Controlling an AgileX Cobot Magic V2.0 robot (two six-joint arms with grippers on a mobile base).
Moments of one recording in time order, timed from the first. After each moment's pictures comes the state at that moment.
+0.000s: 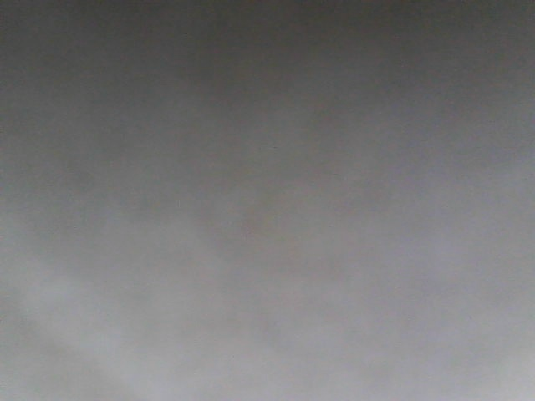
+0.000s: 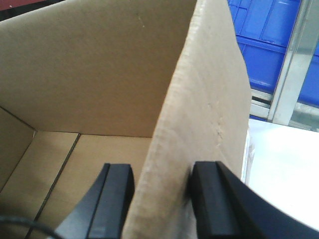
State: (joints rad) left arm -0.25 0.30 -0.61 -0.12 0.99 -0.21; right arm 0.09 0.28 -0.97 0.32 0.94 -0.17
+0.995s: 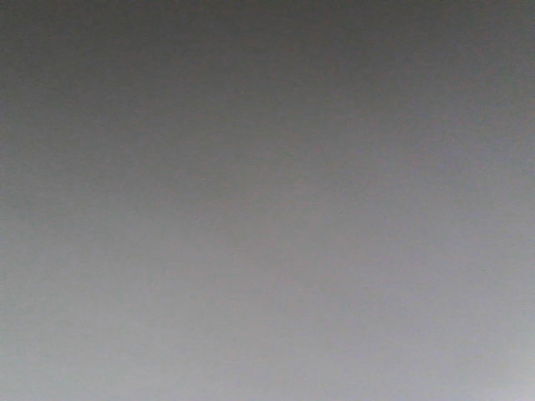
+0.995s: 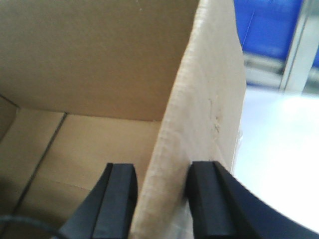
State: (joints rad) left arm -0.25 0.45 -0.91 -0.02 1.22 -0.21; right arm 0.09 0.41 -1.01 0.33 1.04 -0.11
